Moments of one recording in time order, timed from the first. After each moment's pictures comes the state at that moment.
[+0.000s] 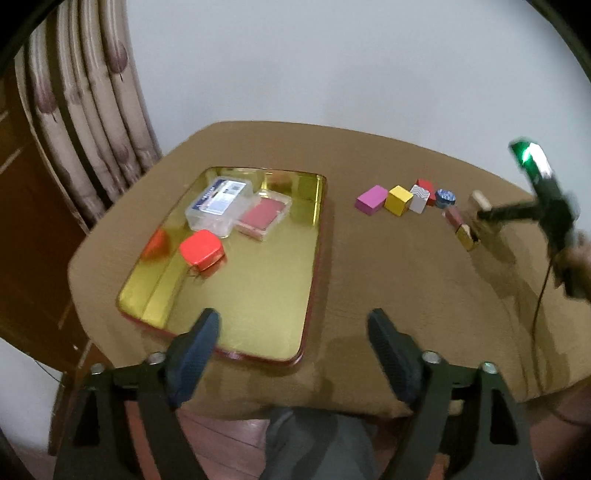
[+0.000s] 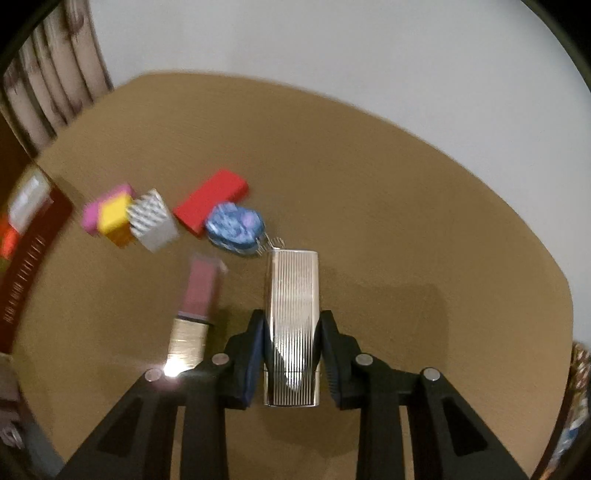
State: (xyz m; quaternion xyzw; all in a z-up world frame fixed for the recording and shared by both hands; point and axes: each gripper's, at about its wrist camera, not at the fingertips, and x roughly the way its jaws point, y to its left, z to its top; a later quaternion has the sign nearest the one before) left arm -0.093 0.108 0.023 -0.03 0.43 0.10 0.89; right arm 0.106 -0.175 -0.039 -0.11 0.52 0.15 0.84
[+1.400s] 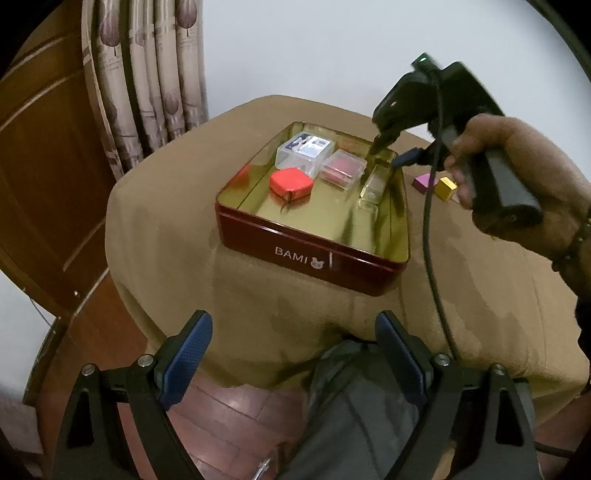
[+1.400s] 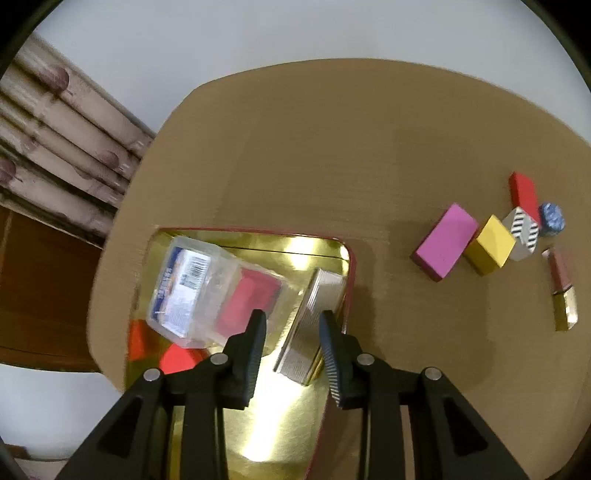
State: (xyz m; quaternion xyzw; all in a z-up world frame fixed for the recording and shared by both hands) left arm -0.179 0.186 0.001 -0.12 0.44 0.14 0.88; right arm 0.075 0.069 -0.018 0.11 0.59 0.15 0.78
